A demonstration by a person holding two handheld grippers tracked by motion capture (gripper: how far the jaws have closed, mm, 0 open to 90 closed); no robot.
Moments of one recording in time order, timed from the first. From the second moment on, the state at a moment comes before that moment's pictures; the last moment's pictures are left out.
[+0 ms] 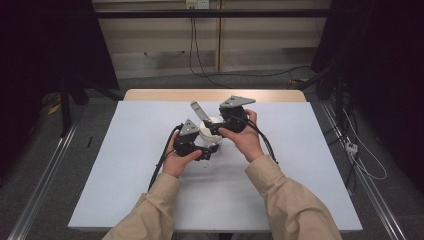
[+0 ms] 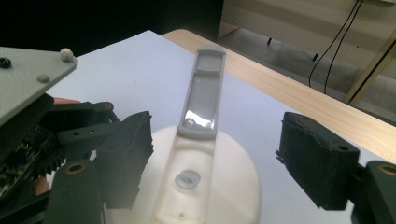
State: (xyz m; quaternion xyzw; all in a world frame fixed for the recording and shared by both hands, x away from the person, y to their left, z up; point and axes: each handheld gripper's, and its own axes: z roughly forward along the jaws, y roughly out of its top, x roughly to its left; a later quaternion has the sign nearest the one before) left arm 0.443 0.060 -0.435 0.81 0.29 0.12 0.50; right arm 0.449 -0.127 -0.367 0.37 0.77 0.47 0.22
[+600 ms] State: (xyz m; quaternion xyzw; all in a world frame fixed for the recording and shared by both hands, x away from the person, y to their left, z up) left arm 0.435 0.084 -0.430 0.81 0.29 0.11 0.49; right arm 0.425 -0.154 -0.371 0.37 0.77 0.47 0.21
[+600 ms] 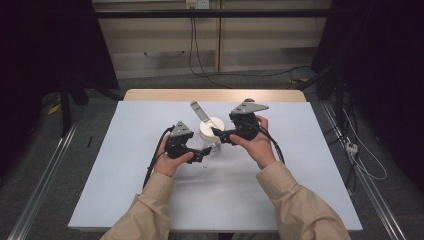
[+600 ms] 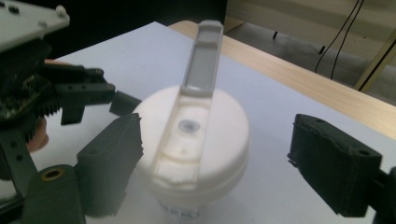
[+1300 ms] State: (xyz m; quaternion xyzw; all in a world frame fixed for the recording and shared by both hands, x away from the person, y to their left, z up) left arm 0.416 0.124 -0.432 0.81 0.31 0.10 0.49; right arm 0.381 -0.198 -0.408 0.39 0.78 0.46 0.19
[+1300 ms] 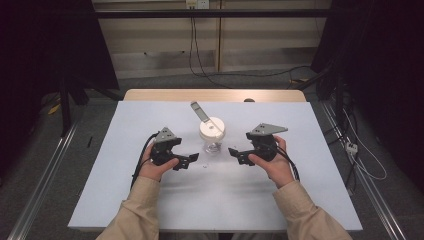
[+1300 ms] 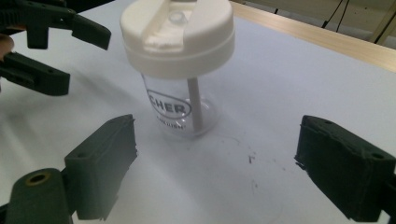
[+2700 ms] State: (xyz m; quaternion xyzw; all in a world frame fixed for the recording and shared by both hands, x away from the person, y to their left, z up) left arm 0.386 0.196 -0.435 0.81 0.33 0.11 0.48; right arm 0.323 -0.258 -0.447 0.41 0.78 0.44 0.21
